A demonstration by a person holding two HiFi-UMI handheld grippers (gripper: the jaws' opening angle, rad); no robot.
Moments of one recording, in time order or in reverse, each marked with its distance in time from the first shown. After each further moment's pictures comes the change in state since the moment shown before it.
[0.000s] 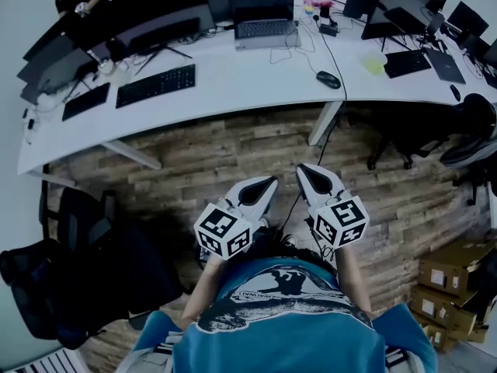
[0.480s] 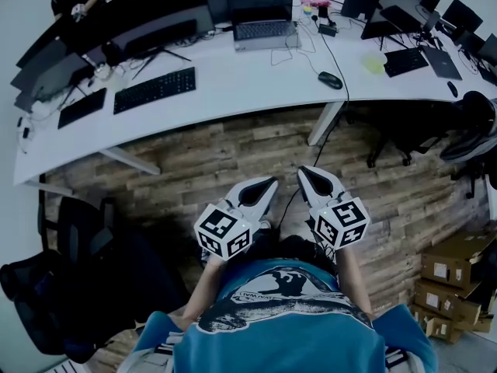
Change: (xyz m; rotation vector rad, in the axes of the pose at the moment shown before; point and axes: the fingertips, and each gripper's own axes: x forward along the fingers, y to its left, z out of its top) left arm -0.016 0.027 0.003 -0.001 0.005 -0.047; right arm 0.022 0.013 -0.007 0.031 0.014 -0.048
